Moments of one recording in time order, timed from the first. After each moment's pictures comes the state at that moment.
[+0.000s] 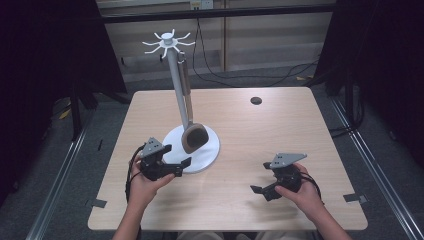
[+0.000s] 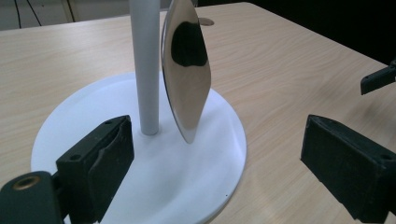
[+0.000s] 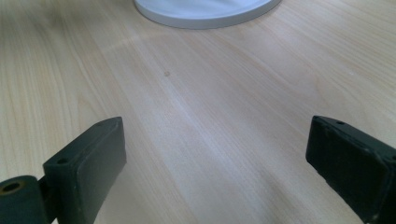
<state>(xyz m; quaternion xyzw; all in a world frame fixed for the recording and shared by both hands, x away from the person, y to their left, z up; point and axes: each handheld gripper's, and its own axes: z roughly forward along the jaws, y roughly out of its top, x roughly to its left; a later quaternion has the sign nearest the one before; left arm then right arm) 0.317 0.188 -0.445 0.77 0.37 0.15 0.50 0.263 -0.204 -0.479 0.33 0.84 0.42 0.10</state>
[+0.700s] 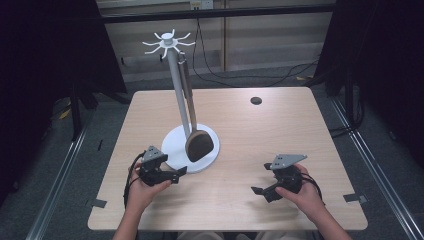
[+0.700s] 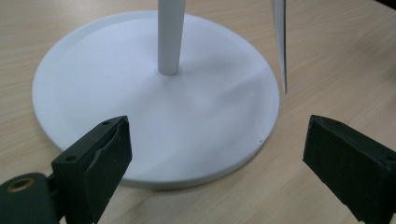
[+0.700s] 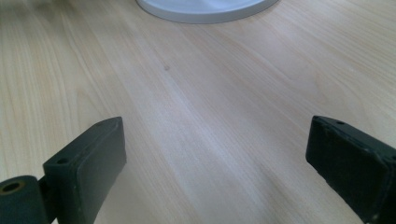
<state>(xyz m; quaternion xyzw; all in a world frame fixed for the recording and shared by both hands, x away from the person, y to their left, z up) 0.322 0.202 -0.484 0.79 0.39 0.12 0.45 0.261 -0.205 -0.479 0.32 0.84 0.42 0.10</state>
